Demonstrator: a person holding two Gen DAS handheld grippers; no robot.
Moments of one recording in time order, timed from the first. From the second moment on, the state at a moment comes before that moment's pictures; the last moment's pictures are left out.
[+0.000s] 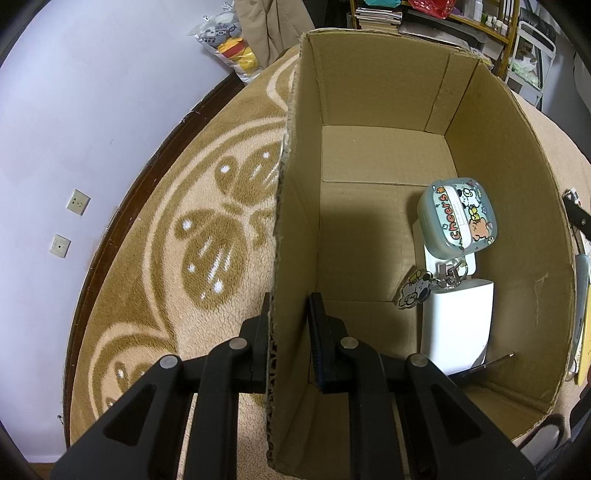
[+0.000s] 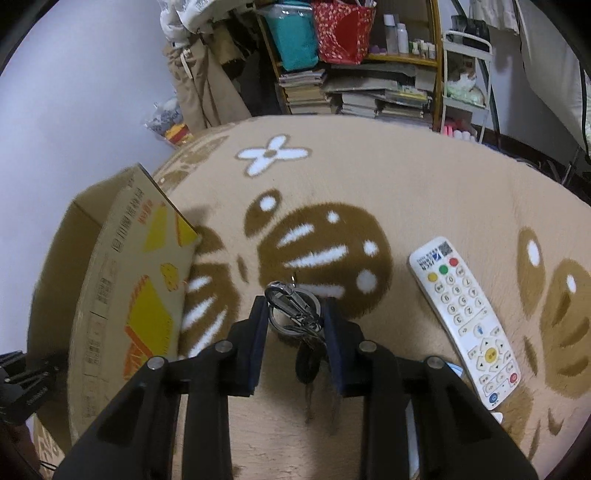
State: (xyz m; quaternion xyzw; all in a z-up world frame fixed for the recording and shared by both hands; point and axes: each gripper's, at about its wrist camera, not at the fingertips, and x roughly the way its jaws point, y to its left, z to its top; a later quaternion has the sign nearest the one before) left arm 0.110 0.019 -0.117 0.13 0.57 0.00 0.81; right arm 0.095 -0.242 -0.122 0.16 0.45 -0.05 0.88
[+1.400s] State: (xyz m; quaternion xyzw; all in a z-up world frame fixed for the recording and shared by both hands) left arm 0.110 0.015 -0.117 0.14 0.57 0.01 0.81; right arm 0.074 -0.127 -0.007 0.09 0.31 0.10 0.94
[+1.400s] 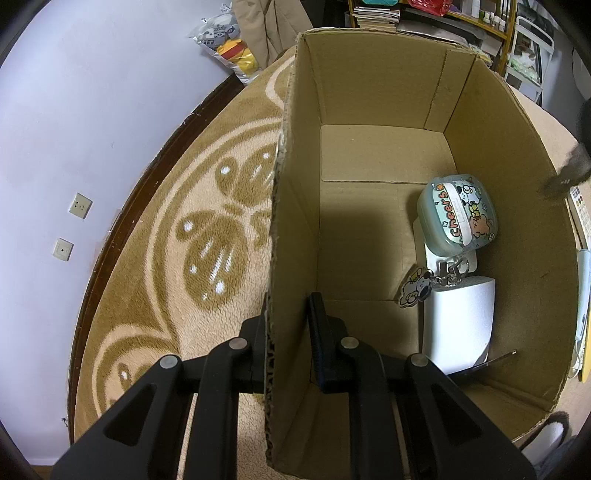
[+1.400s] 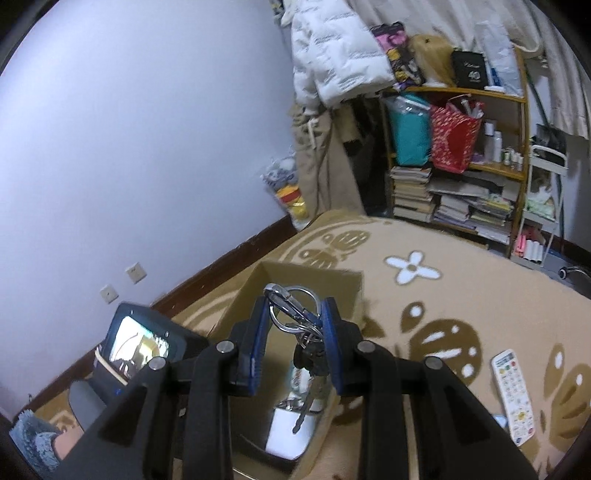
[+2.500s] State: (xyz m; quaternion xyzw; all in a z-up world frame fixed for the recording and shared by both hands) left arm 0.111 0.017 -0.116 0.14 0.57 0.01 0.81; right arm 0.090 -0.118 -0.062 0.08 0.39 0.09 0.91
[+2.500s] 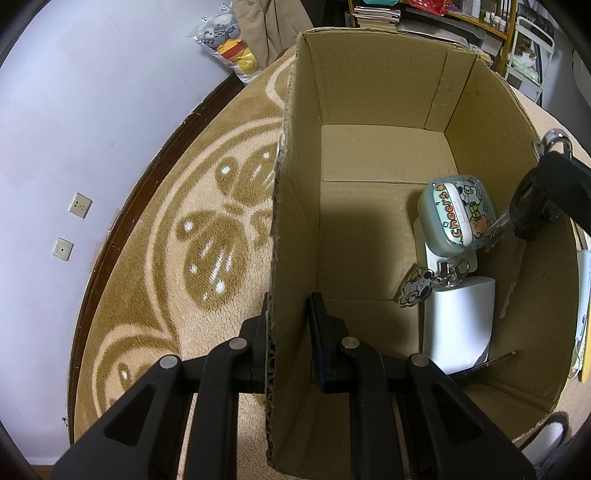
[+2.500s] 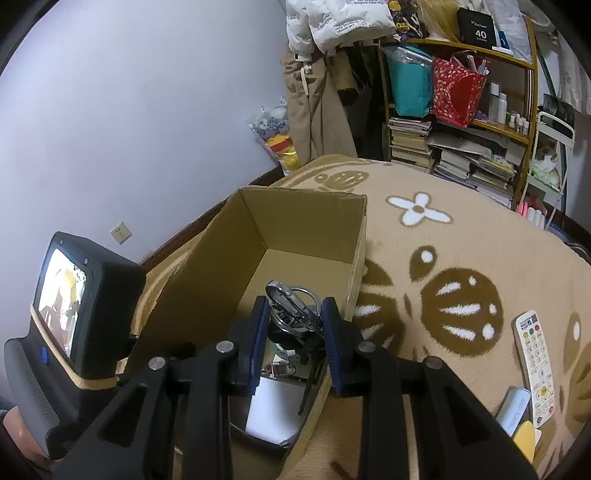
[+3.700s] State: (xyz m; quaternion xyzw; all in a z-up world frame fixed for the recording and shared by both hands) left arm 0.110 0.017 -0.115 0.14 0.57 0.00 0.81; right arm 0.071 -0.150 -0.046 0.09 0.39 0.03 0.92
